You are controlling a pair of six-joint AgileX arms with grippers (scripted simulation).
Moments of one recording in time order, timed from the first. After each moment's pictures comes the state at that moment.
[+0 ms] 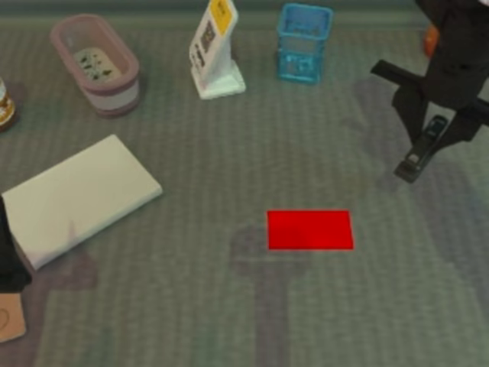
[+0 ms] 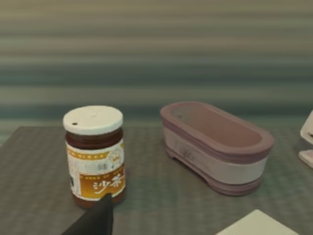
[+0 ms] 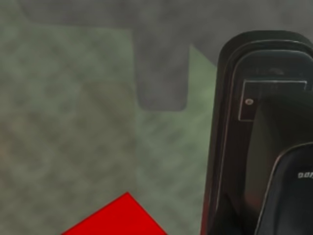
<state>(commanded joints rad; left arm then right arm) 0.00 0.00 0.00 0.00 0.00 0.00 0.27 2.14 1.87 -1.29 0.00 0.92</state>
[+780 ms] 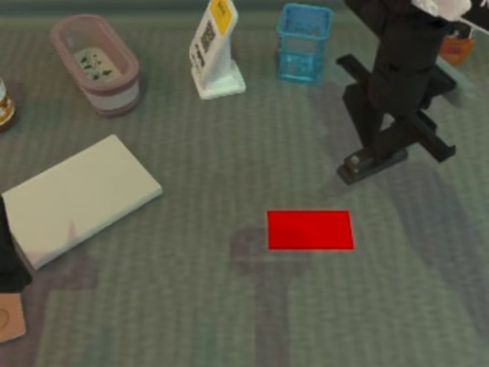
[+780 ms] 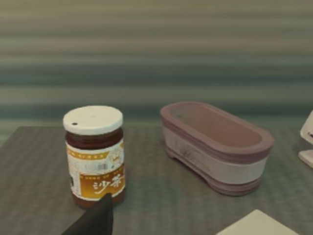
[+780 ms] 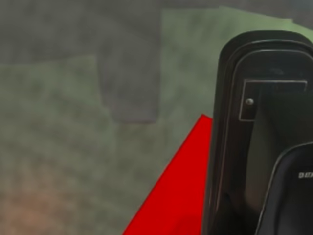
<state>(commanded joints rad) 0.00 0.00 0.00 0.00 0.00 0.00 0.41 2.20 1.97 -1.36 -0.03 1.48</state>
